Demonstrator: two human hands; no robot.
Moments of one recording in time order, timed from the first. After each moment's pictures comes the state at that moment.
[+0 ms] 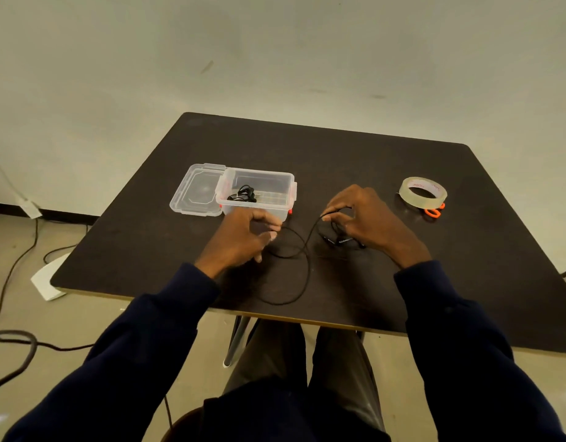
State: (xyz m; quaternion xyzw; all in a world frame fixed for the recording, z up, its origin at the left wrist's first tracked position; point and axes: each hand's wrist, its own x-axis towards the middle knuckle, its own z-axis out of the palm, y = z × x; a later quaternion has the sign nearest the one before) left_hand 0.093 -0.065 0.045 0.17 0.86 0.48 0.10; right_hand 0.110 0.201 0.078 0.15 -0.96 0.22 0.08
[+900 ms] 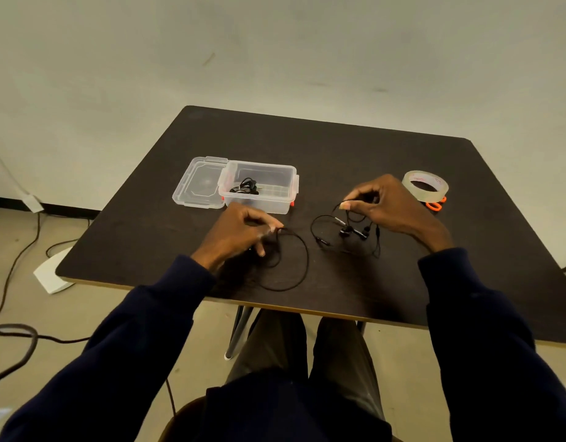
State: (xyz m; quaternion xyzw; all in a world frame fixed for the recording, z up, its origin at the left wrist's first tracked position) left_hand 0.093 -0.076 0.037 0.15 0.83 0.53 0.13; right_hand 0.118 0.231 0.089 0.11 -0.93 0.34 0.04
